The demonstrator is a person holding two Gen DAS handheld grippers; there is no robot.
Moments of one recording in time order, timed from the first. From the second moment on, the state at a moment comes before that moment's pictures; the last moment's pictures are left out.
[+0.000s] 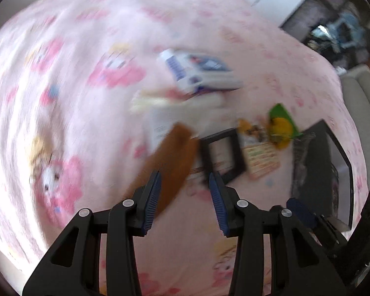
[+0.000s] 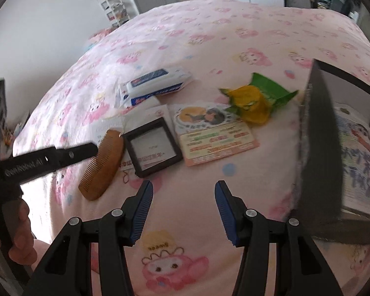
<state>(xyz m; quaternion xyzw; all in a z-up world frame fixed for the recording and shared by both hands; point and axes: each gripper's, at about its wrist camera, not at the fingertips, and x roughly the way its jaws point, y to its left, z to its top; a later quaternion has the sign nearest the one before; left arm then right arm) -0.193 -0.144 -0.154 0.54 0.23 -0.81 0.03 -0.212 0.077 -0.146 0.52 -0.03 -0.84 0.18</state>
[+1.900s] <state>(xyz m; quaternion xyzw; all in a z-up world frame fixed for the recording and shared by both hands) -0.290 -0.220 -0.197 0.50 0.40 -0.76 0.06 -0.366 0.023 -0.155 0.51 -0.08 -0.84 0.15</state>
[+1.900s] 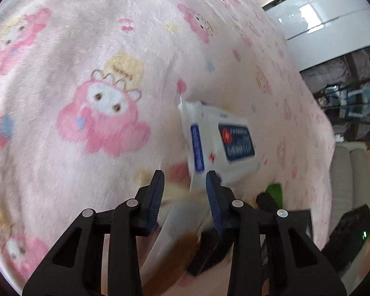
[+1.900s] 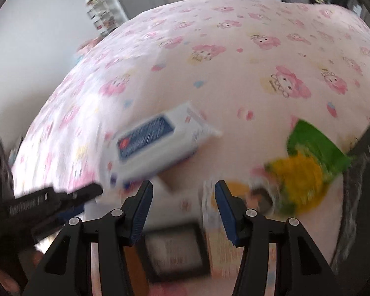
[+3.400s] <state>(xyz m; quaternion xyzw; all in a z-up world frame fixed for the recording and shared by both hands) -0.290 -0.258 -0.221 0.45 0.51 -0.73 0.02 -0.419 0.041 -0.192 0.54 -0.19 -0.81 0.13</state>
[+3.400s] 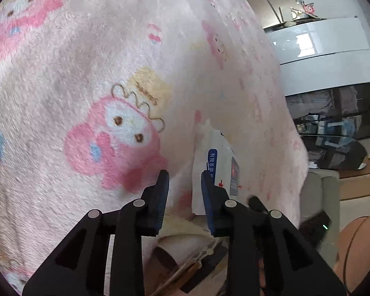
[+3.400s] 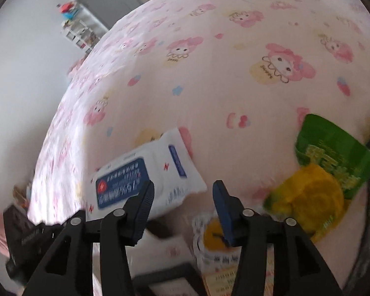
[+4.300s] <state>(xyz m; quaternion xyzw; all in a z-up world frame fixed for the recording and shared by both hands) -0.299 -0.247 -0.235 0.44 0.51 -0.73 0.03 -0.430 0.017 -0.212 0.56 -0.20 -0.78 0.19</state>
